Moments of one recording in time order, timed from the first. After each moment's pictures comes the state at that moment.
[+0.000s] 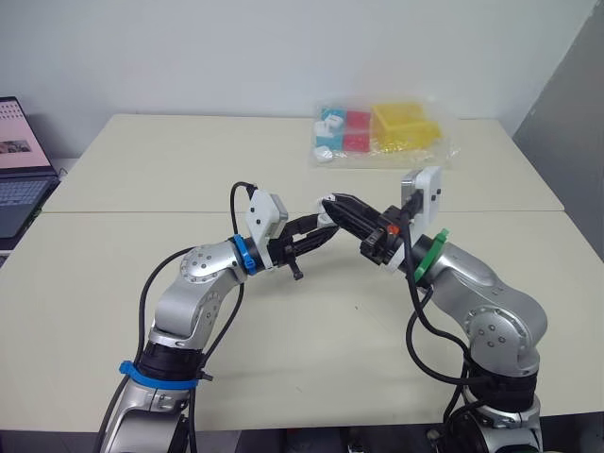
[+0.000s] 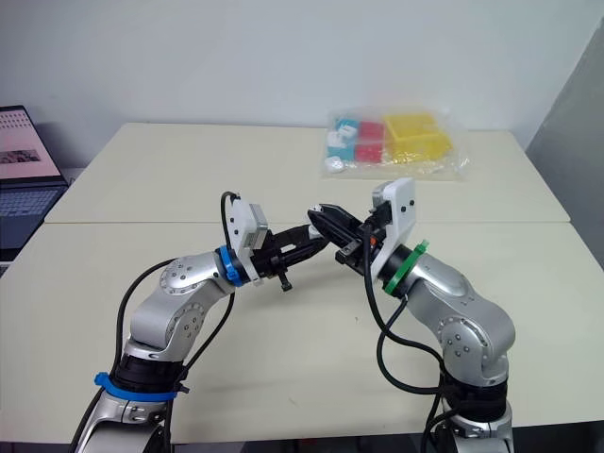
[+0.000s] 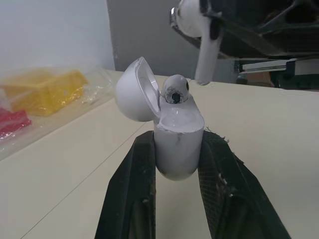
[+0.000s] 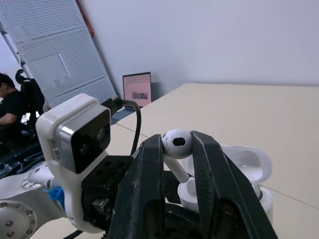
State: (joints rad) left arm -0.44 0.39 -0.08 -0.15 -0.41 0.32 -0.84; right arm -0.45 -0.12 -0.02 -0.59 0.64 0.90 0.35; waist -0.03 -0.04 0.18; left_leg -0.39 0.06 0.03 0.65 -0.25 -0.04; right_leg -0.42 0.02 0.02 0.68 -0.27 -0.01
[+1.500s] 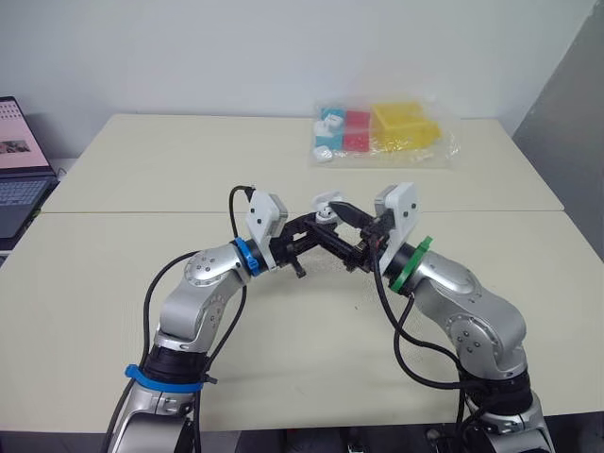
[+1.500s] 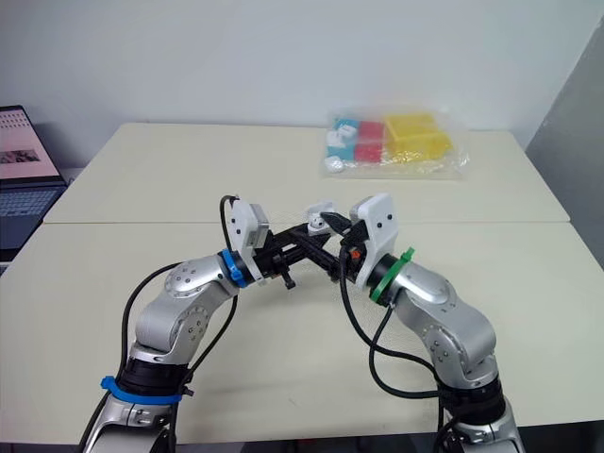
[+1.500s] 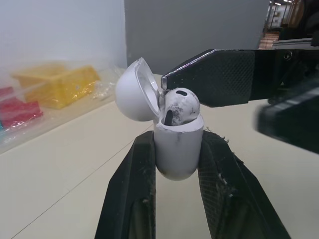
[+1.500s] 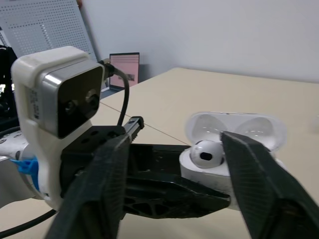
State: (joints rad) left arm -0.43 0.36 -0.07 -0.15 -0.41 0.33 -0.77; right arm -0.41 -0.20 0.15 -0.55 0.52 0.76 0.33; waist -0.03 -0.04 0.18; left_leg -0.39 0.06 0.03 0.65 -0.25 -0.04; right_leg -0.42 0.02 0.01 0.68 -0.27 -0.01
